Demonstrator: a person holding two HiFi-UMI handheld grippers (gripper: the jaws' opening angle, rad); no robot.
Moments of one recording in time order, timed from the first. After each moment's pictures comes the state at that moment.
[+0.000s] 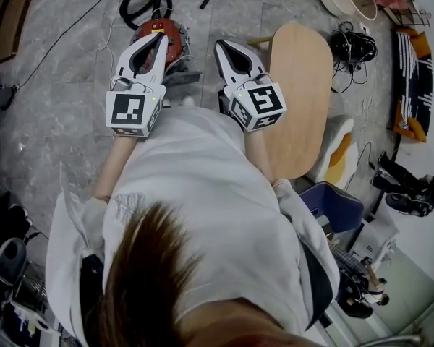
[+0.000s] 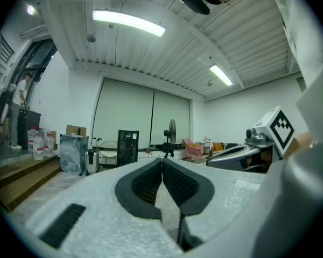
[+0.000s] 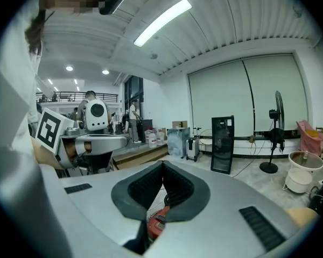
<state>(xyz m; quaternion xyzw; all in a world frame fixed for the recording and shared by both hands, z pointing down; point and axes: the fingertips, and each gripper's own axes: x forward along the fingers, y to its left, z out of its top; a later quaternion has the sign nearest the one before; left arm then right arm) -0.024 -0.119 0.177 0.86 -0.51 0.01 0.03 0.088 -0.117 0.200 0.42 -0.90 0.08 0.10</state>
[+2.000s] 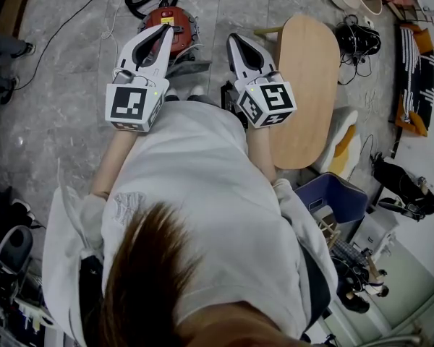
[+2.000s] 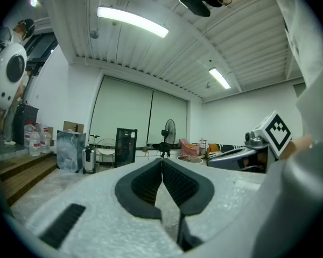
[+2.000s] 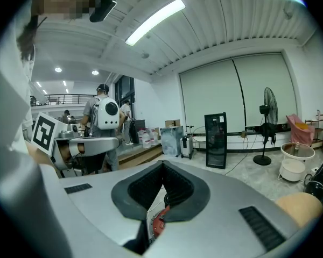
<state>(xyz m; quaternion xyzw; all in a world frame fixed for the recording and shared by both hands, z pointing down) -0.064 -0.106 0.185 0.87 -0.49 0.01 0.04 0.063 -0.105 0.210 0.46 -0.88 0.10 0.09</state>
